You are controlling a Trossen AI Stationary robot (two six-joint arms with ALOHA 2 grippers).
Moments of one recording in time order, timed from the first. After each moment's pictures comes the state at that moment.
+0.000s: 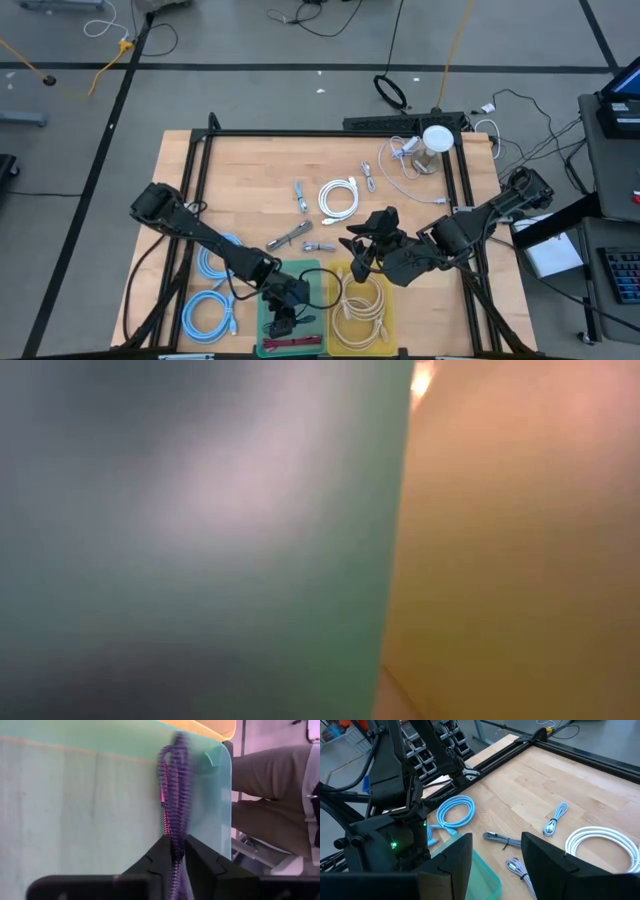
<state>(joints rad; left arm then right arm) -0.50 1.84 1.17 -0.21 0.35 -0.77 0.52 1.54 1.56 -0.69 0.78 0.90</state>
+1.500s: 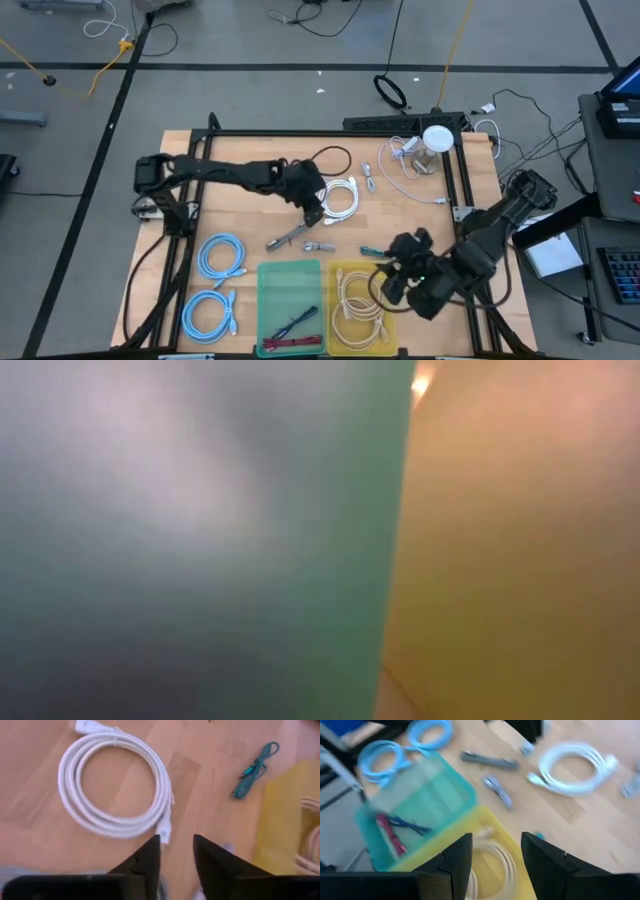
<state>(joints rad) 0.16 1.72 1.18 -0.34 0.16 -0.33 0.71 1.53 1.55 -1.18 0.65 1.29</state>
